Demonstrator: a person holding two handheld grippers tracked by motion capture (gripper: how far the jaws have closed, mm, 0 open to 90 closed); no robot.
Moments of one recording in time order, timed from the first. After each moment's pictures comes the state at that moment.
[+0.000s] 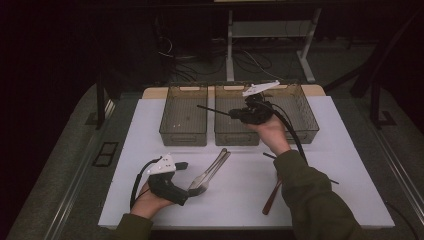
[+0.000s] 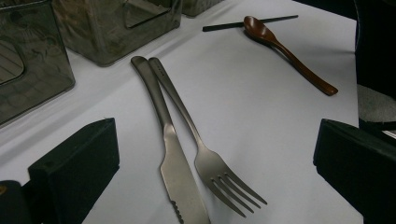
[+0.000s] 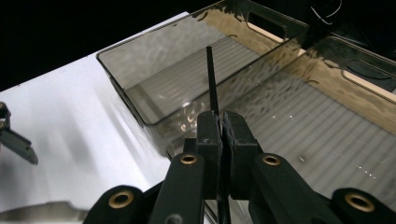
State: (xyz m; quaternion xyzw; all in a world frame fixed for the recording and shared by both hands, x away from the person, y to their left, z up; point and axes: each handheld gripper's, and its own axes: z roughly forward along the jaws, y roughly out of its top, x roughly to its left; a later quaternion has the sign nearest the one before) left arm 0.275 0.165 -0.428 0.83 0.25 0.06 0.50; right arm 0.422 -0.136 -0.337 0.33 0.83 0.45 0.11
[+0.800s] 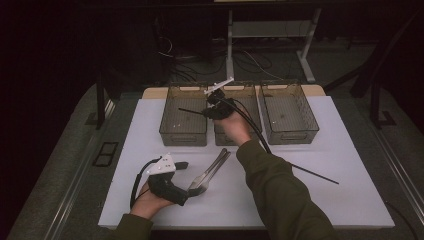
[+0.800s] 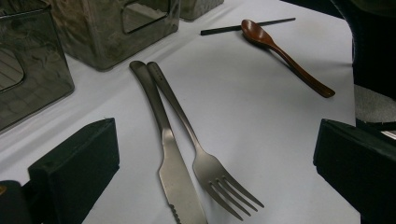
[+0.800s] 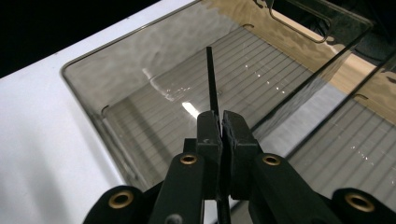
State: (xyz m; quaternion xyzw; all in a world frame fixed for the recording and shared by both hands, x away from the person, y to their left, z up) left arm 0.274 0.164 -0.426 0.82 0.25 0.06 0.51; right arm 0.465 -0.041 -0.359 0.35 0.85 0.38 0.11
